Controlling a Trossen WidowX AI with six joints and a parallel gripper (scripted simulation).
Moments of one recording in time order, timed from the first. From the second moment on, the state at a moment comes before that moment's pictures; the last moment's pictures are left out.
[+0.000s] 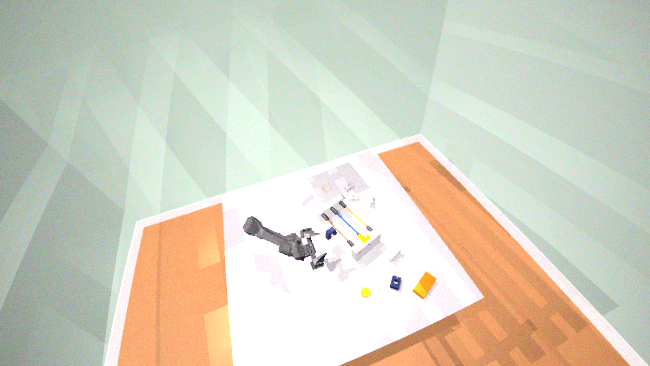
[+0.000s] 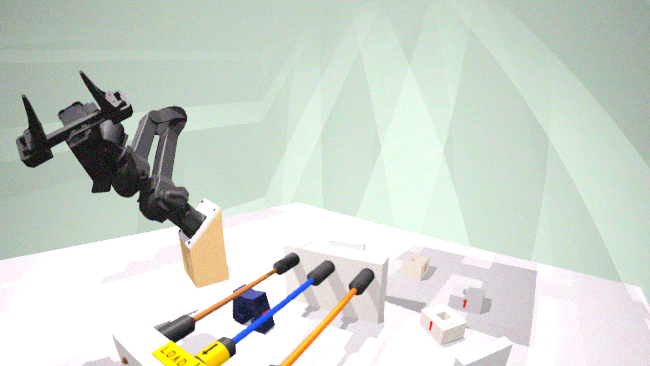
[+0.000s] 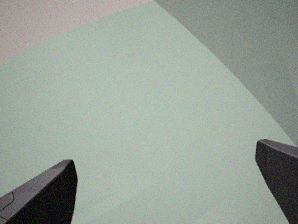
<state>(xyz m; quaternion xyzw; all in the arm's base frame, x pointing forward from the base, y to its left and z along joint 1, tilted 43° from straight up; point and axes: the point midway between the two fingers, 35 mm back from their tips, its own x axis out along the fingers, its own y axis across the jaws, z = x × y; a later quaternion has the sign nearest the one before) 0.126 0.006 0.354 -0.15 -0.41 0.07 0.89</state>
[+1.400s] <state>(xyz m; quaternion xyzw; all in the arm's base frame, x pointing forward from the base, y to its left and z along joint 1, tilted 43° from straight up) 0.359 -0.028 0.207 -0.02 0.30 -0.20 0.93</state>
